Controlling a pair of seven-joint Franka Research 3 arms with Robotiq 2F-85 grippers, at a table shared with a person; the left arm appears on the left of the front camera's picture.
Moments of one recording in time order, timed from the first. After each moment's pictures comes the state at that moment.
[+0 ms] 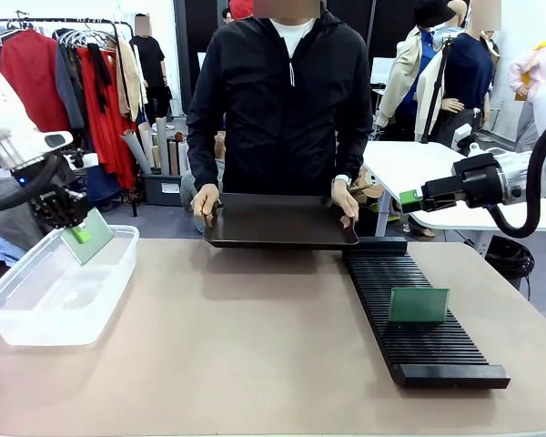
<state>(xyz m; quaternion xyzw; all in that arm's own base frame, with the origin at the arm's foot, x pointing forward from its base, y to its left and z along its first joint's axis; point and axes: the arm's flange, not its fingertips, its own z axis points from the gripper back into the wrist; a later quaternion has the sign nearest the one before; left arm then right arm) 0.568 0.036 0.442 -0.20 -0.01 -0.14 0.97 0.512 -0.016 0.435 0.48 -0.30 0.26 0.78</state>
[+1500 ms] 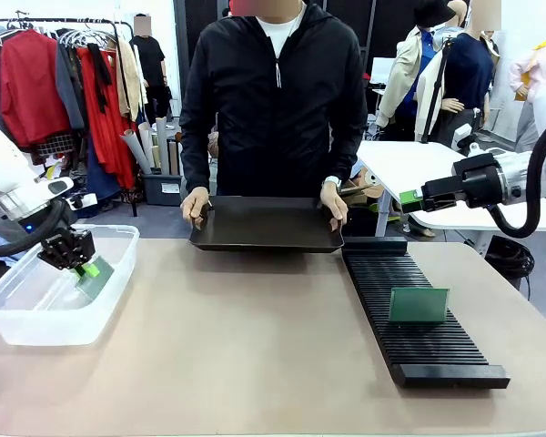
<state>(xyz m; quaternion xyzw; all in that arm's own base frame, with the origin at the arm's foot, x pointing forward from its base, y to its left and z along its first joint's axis) 0.563 0.049 0.352 -0.23 -0.02 -0.10 0.97 0.512 -0.016 0.435 0.48 -0.30 0.26 0.78</state>
